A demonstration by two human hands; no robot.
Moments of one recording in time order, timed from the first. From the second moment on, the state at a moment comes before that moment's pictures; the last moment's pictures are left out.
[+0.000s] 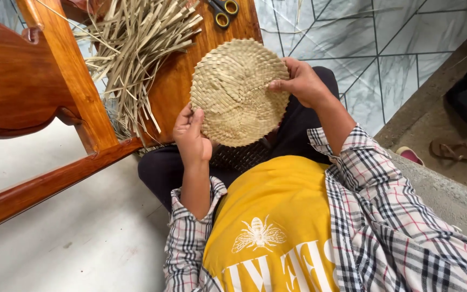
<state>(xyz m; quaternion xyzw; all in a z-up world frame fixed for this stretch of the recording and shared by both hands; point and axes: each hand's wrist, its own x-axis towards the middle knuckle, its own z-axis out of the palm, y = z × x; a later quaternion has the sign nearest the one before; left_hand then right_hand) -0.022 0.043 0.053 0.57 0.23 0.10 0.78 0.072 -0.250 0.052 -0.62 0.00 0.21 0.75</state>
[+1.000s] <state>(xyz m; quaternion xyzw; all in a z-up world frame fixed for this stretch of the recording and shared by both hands) 0.017 0.003 -0.039 1.00 -0.03 0.00 -0.04 0.035 -0.257 -0.024 -0.51 0.26 0.30 0.77</state>
